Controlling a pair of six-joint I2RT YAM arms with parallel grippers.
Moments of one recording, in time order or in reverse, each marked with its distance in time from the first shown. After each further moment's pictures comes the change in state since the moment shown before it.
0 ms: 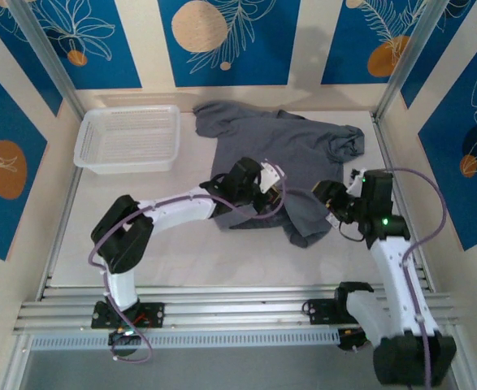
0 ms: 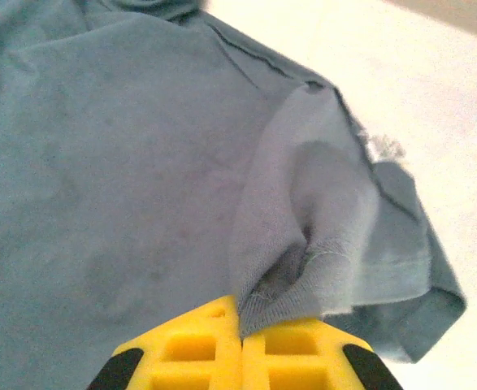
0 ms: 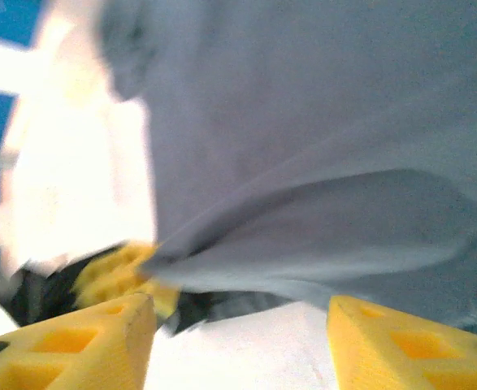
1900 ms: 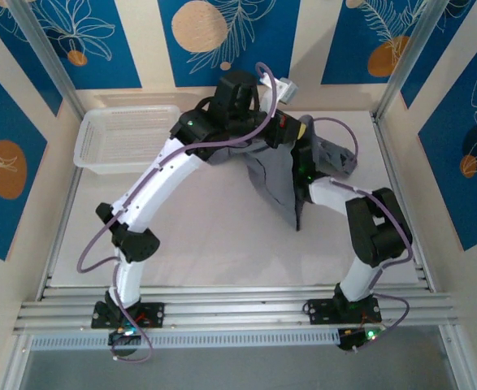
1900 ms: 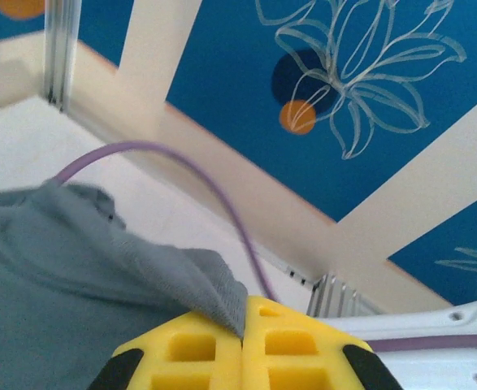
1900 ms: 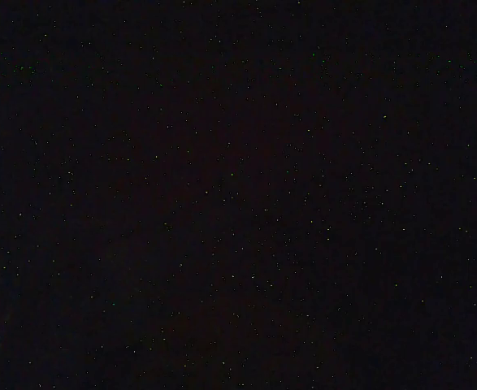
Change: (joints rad) left arm 0.016 0.158 1.189 -0.741 0.265 -0.344; right arm 0.366 0.922 0.272 0.785 0.649 -0.555
